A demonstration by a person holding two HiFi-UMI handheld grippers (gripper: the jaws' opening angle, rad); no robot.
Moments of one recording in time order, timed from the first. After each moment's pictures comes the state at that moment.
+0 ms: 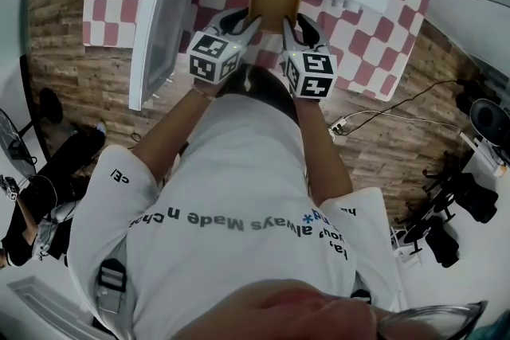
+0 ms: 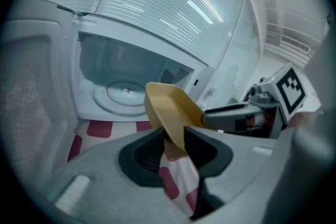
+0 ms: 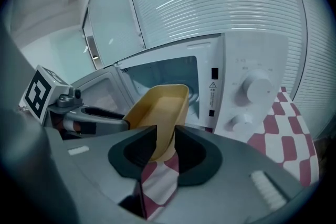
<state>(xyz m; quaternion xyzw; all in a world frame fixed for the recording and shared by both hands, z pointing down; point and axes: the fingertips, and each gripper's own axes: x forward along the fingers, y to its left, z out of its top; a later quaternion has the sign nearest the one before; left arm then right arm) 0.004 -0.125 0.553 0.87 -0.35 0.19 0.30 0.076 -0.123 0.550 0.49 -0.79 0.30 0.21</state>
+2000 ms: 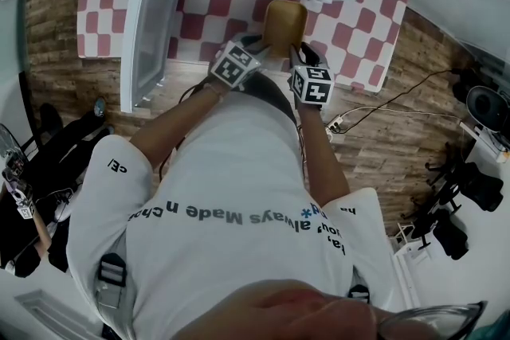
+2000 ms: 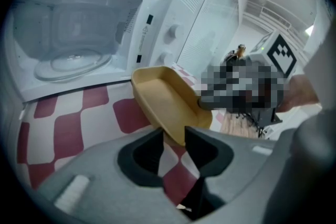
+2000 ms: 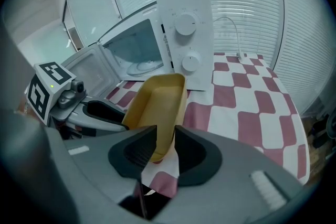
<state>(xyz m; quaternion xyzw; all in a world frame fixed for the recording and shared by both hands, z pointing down) 0.096 -0.036 0.638 0.88 -0.19 0.33 0.28 0.166 -0.036 0.624 0.51 -0.72 0.38 0.27</state>
